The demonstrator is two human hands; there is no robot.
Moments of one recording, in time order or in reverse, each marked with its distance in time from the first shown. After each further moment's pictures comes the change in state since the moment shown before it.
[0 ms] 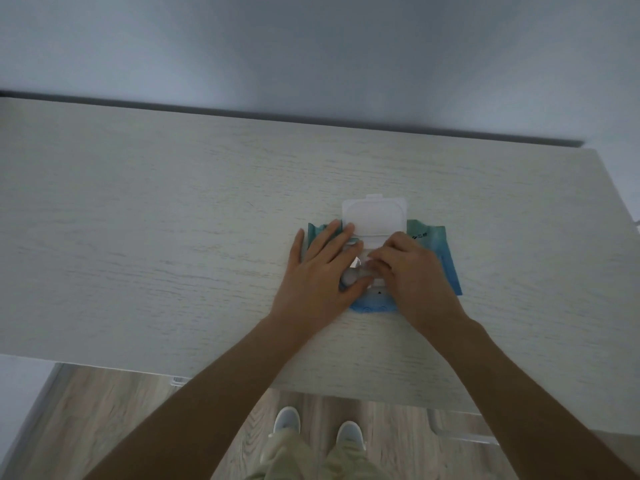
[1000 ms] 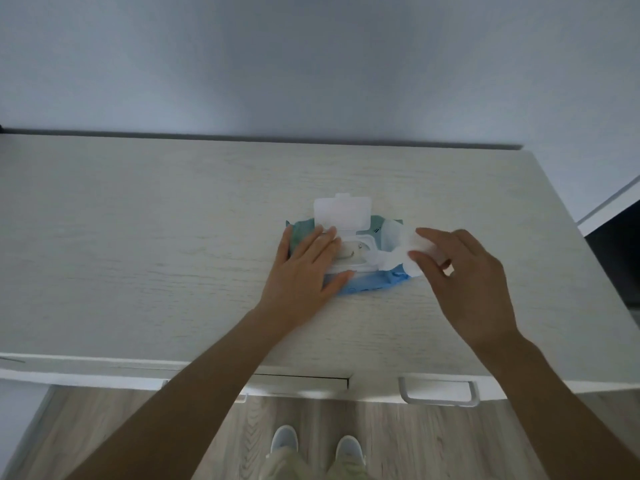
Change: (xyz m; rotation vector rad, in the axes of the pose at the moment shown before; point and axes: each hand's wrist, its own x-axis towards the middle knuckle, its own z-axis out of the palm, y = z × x) left_hand 0.000 0.026 -0.027 0.148 -0.217 0.043; right_hand -0.064 0.010 -0.078 -0.036 0.276 0.167
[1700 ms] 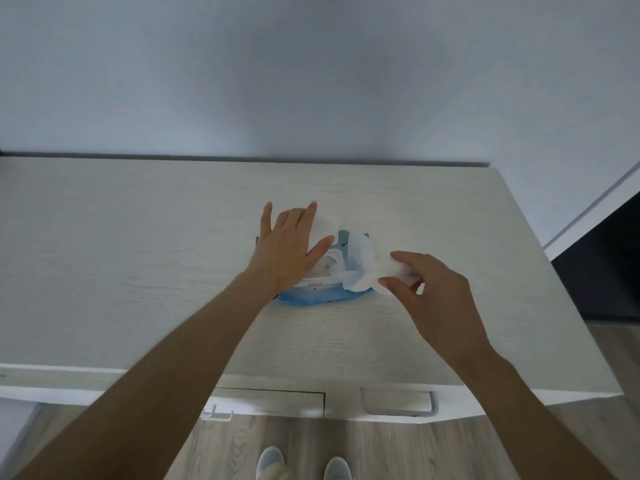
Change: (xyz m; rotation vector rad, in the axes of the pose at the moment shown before) left_hand 0.060 0.018 -0.024 0.125 -0.076 -0.147; right_hand -0.008 0.020 -0.022 0.191 -0.111 0.146
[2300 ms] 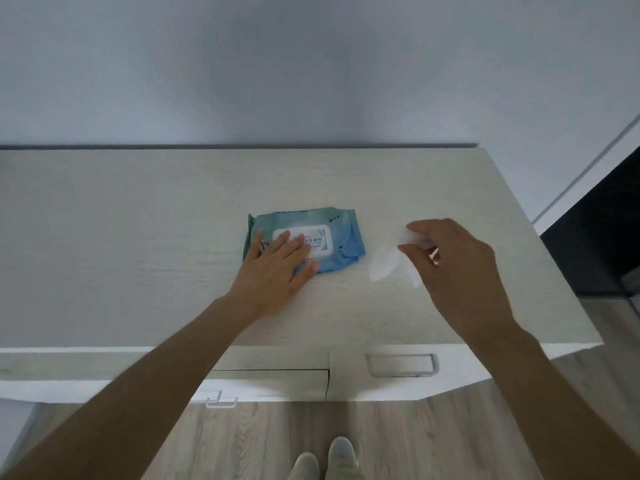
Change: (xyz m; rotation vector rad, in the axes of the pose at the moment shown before) left_hand -0.067 -0.015 0.008 -0.069 -0.204 0.105; right_hand -0.024 -0.030 -0.025 -0.183 0.132 -0.102
